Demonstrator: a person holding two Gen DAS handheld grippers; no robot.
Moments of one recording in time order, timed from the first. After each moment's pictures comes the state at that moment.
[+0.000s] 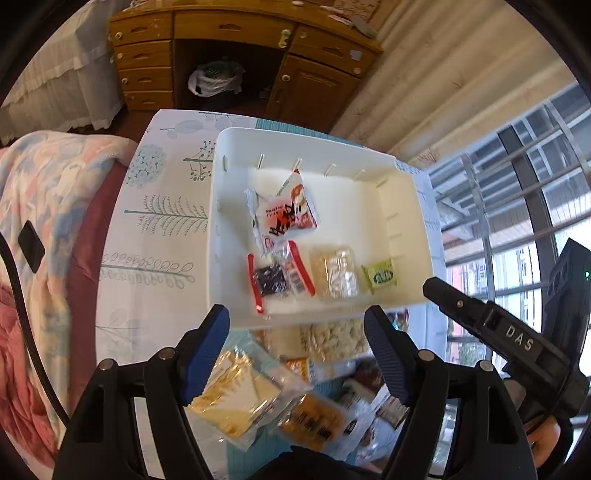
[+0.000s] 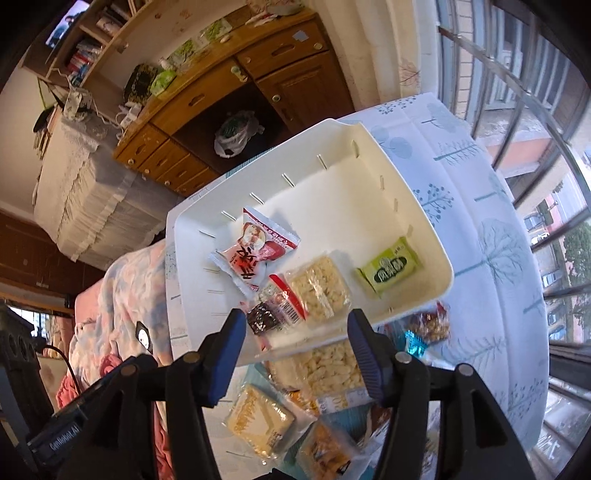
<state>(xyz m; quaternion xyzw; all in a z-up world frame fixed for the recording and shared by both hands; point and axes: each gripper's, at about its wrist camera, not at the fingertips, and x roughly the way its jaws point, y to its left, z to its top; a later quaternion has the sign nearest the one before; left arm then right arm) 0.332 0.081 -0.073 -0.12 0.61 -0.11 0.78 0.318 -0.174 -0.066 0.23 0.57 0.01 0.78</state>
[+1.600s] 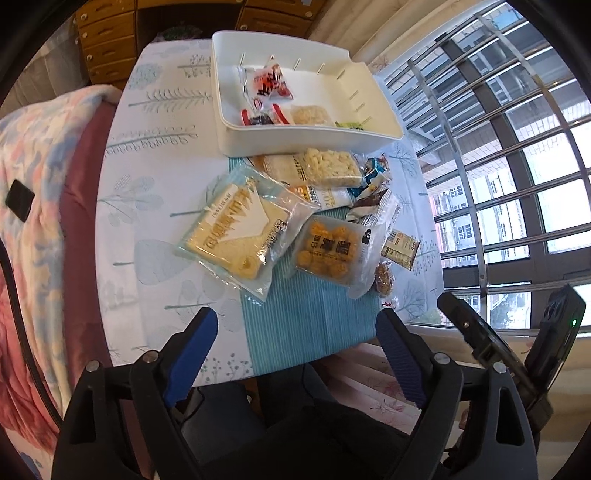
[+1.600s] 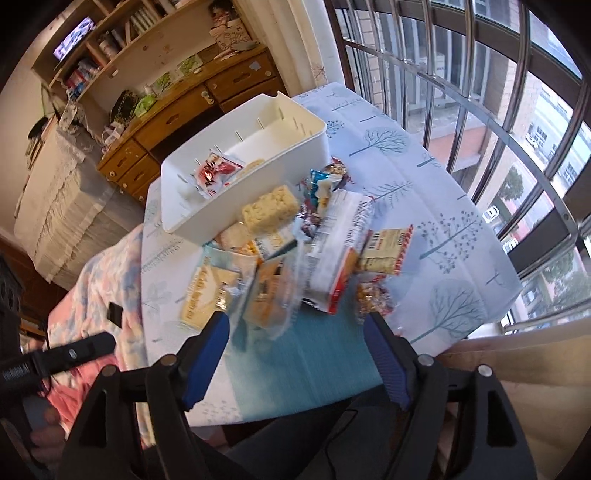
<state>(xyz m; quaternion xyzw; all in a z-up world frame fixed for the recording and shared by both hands) 0.145 0.128 -0.089 -0.08 0.66 -0.20 0.72 0.048 -0.141 -0.067 0.21 0.52 -0.08 0.83</state>
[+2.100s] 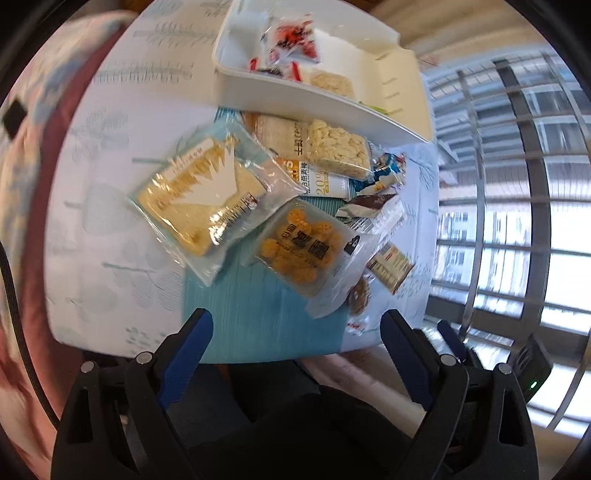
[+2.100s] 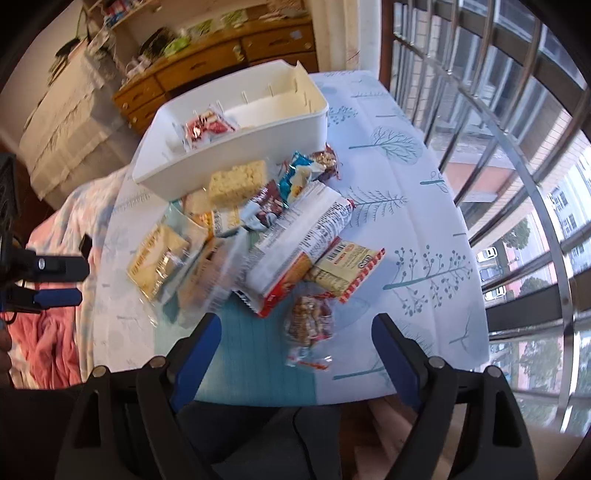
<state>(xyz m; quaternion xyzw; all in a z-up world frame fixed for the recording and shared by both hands) 0.160 0.080 -0.141 -0.19 0.72 -0.12 0.66 0.069 -0.192 -0.102 0.09 0.57 -0.01 0.82</state>
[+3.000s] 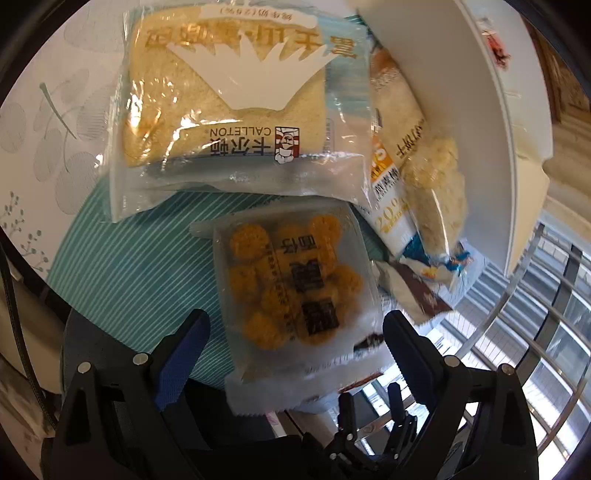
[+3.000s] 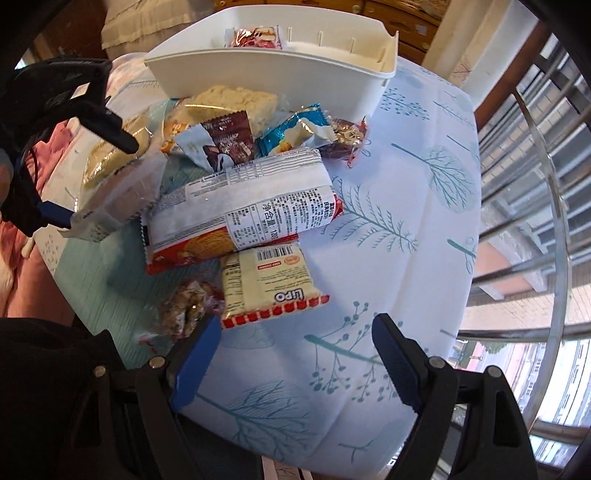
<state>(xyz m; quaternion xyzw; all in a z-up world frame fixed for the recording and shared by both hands) 0.166 0.044 -0.272 -0.46 0.71 0.09 0.52 0.120 -0.236 -0.176 -0.15 0.60 0.16 0.77</state>
